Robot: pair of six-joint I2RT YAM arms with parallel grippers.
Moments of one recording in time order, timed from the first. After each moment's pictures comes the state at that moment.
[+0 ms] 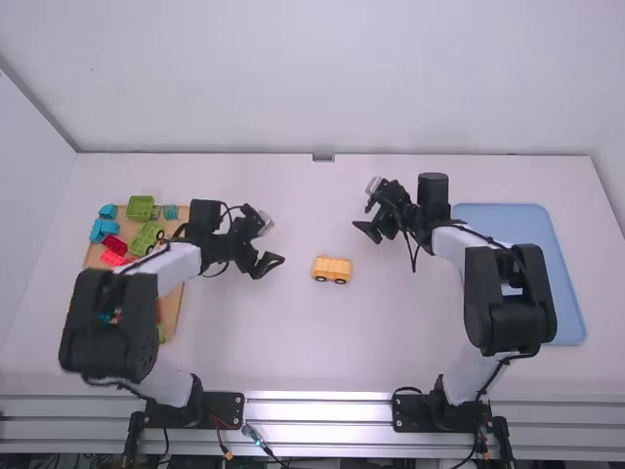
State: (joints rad) left arm -0.01 1.60 0.79 -0.15 0.69 0.58; right arm 0.10 1.84 0.98 0.16 -0.72 -0.71
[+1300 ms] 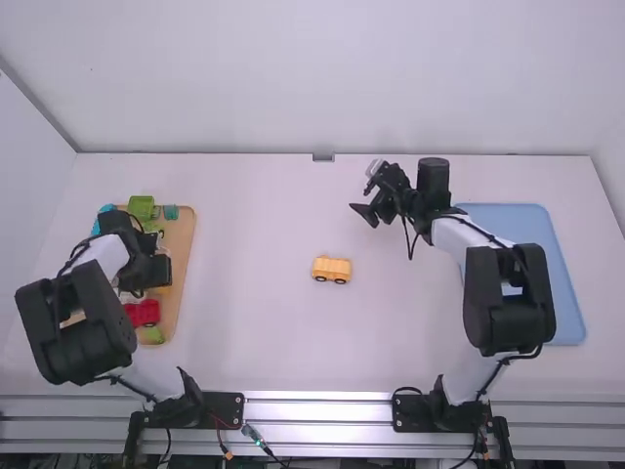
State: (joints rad) left arm 0.50 1.70 0.95 -0.65 0.01 0.28; right arm 0.11 1.84 1.07 0.18 -0.72 -0.63
